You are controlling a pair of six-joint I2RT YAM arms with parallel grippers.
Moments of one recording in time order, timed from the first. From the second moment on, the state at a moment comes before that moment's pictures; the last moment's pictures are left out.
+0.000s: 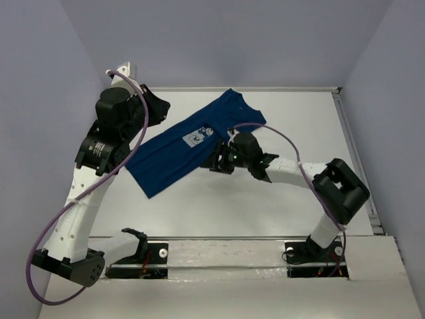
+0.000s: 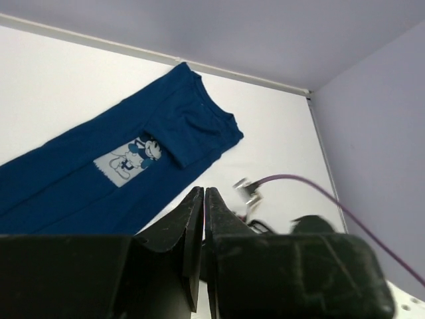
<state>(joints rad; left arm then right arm) -0.37 1.11 1.50 -0.61 -0.02 -0.56 0.71 1.66 0.98 0.25 -0.31 0.96</state>
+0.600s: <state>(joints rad) -0.36 1.10 1.44 -0.57 0.07 -0.56 0.77 2.11 1.21 0.32 -0.15 1.20</state>
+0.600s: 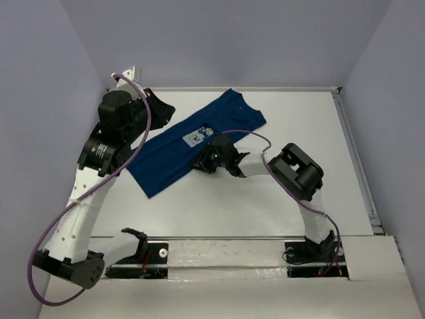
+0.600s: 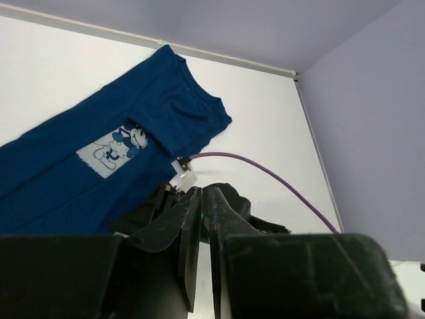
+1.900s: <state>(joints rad) -0.35 2.23 1.83 -0.28 0.21 -0.56 0.25 1.38 0.81 -0.47 -0.21 0.63</state>
